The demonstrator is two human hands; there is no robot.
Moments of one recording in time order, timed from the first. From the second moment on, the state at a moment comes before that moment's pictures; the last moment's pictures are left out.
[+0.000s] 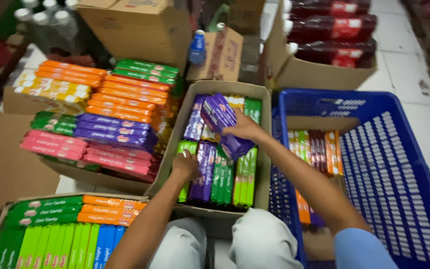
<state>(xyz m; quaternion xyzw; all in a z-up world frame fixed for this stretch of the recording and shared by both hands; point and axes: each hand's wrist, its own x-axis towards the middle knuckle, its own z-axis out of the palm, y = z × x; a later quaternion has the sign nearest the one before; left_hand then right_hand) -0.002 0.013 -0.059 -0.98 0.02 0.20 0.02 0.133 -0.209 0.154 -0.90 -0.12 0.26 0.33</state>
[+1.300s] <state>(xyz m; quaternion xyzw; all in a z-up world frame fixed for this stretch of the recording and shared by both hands) 0.017 -0.311 0.109 -0.85 0.52 0.02 -0.12 -0.019 -0.733 -0.134 -0.88 0.22 0.38 0.21</state>
